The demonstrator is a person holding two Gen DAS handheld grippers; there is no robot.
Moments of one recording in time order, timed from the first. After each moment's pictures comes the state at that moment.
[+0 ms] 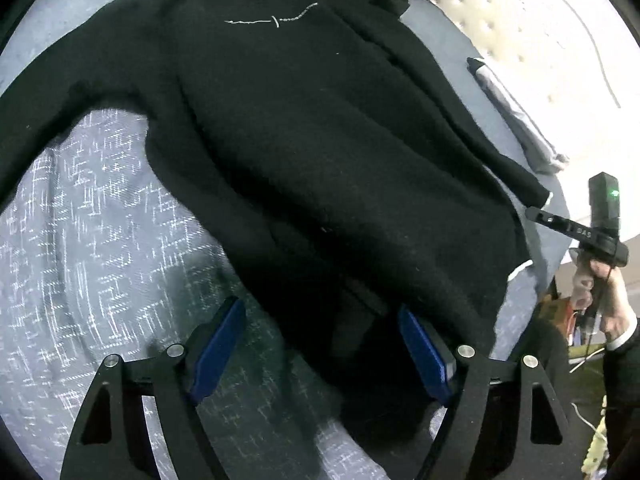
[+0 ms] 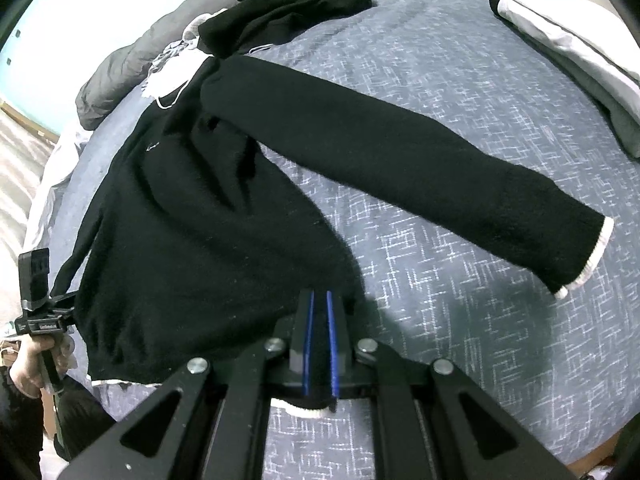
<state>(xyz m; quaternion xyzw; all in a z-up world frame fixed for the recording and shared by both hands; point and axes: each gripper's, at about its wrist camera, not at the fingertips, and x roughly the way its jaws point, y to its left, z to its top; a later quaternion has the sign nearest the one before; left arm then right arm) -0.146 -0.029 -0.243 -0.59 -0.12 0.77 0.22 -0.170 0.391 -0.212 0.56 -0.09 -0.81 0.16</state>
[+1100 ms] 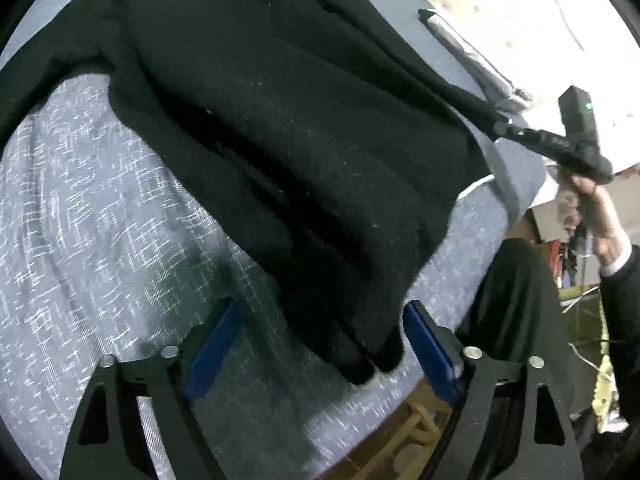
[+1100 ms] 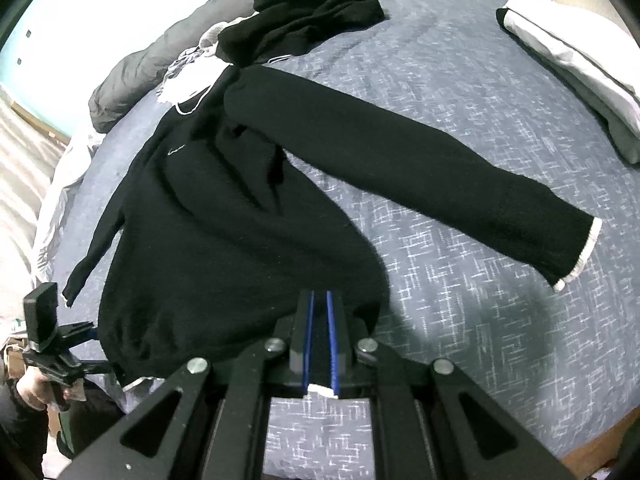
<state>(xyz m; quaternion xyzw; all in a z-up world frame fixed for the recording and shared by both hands) -0.089 -0.001 -0.242 -0.61 -0.07 0.73 0.29 -0.153 0.382 -0.190 0.55 -0.10 -0.81 0.17</state>
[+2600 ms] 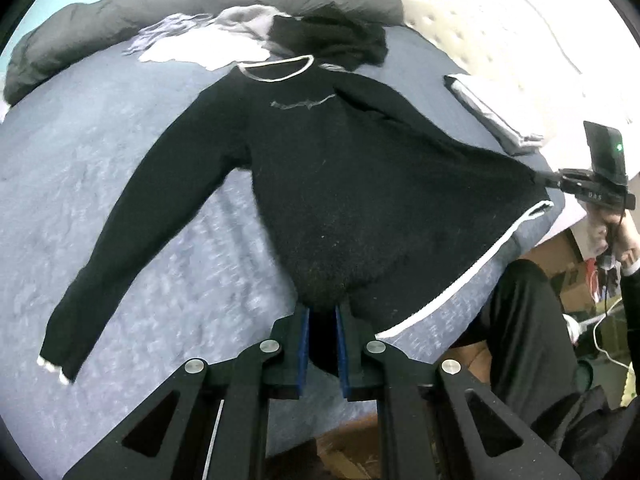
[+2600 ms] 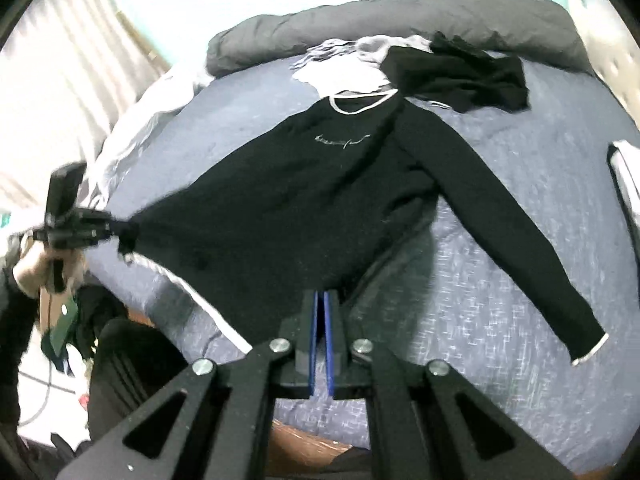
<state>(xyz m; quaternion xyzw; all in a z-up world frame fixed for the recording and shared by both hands) -0.050 -0.137 -0.093 -0.54 -0.02 0.82 0.20 -0.094 0.269 -0.080 0.50 0.02 -0.80 0.34</state>
